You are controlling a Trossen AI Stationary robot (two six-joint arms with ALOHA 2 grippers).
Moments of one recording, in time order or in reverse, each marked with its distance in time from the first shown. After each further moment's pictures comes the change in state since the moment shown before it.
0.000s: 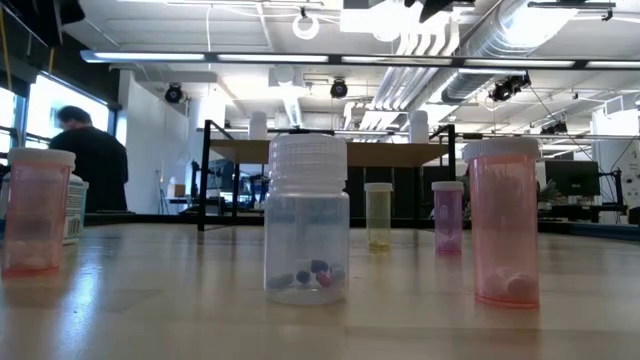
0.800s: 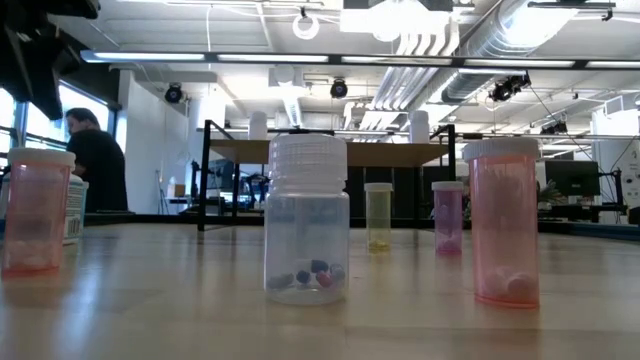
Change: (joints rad) left arm -0.006 -0.011 -0.259 0.155 -0.043 0.027; right arm 0.183 -0.015 0.000 -0.004 0.124 0.088
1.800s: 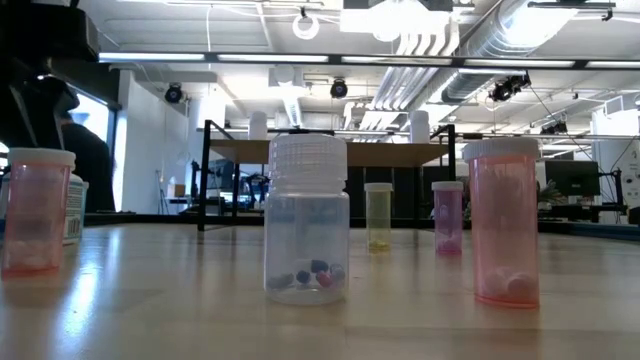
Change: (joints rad) left arm 0.003 0.078 -0.148 0.204 -0.039 -0.021; right arm -0.001 0.001 0.000 0.002 0.003 -0.002
